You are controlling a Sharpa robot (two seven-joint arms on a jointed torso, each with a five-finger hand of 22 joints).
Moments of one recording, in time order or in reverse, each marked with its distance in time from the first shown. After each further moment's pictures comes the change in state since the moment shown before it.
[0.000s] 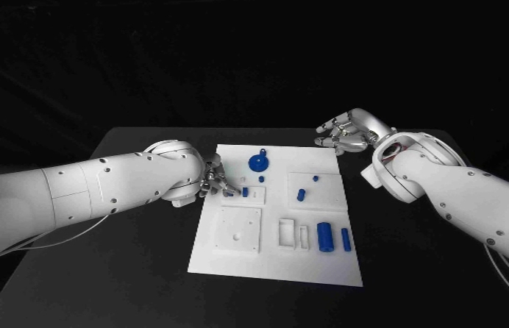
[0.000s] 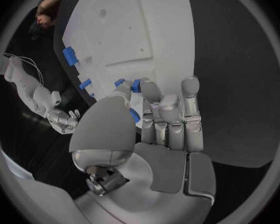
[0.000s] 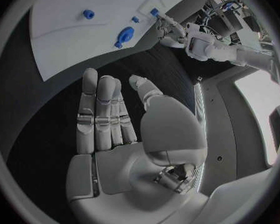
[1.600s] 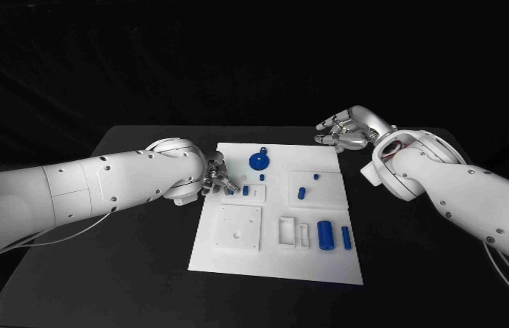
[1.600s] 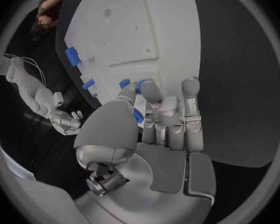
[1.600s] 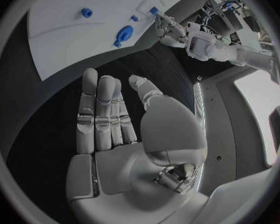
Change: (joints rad) left arm 0.004 -0.001 0.000 0.019 -0.003 -0.002 0.002; left_hand 0.004 0.131 -0.008 -0.254 0.205 -0.011 -0.018 0.014 0.048 0.004 -0.004 0.019 -0.003 0.012 -0.005 0.032 0.027 0.000 0.000 0.000 0.019 0.001; right arm 0.002 0.004 0.000 0.001 0.000 -0.006 0.001; right_hand 0.000 0.000 0.011 -0.006 -0.008 0.003 -0.003 0.000 0.000 0.000 0.000 0.000 0.001 0.003 -0.003 0.000 0.001 0.000 0.000 0.000 0.000 0.005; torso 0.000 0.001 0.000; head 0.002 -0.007
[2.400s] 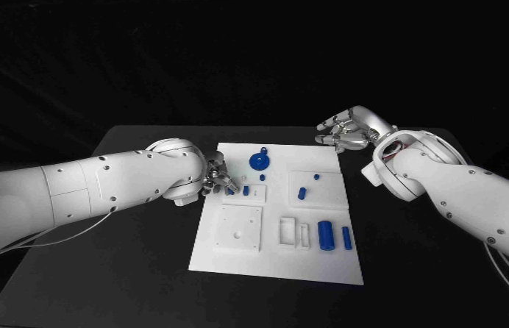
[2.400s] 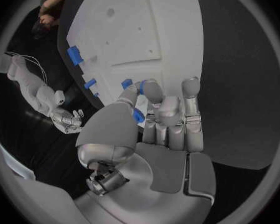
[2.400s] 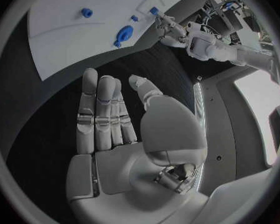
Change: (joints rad) left arm 0.000 -0.007 0.000 0.007 0.017 -0.005 0.010; left_hand -0.048 0.079 0.050 -0.142 0.033 -0.021 0.017 0.016 0.035 -0.008 0.006 0.004 -0.004 0.000 0.000 0.000 0.006 0.000 0.000 0.000 0.004 -0.001; right arm 0.000 0.001 0.000 -0.001 0.000 0.000 0.000; right_hand 0.000 0.000 0.000 0.000 0.000 -0.001 0.001 0.000 0.000 0.001 -0.001 0.000 0.000 0.000 0.000 0.000 0.000 0.000 0.000 0.000 0.000 0.000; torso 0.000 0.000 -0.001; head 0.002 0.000
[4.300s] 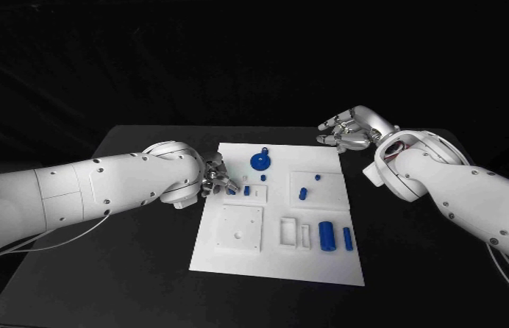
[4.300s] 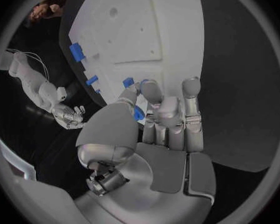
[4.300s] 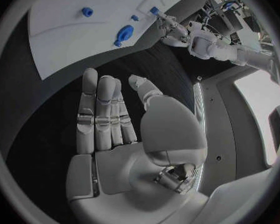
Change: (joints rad) left arm -0.002 -0.034 -0.004 0.039 0.020 -0.054 0.010; left_hand 0.005 -0.016 -0.038 0.052 0.014 0.011 0.014 -0.032 -0.058 0.006 -0.004 0.000 0.000 0.003 -0.003 0.004 0.010 0.000 0.004 -0.003 0.004 0.001; right arm 0.002 -0.003 0.000 0.002 0.000 -0.001 0.000; right_hand 0.000 0.000 0.003 -0.003 0.000 0.003 -0.002 0.000 0.000 0.000 0.000 0.000 0.001 0.000 0.000 0.000 0.001 0.000 0.000 0.000 0.000 0.001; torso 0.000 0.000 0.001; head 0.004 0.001
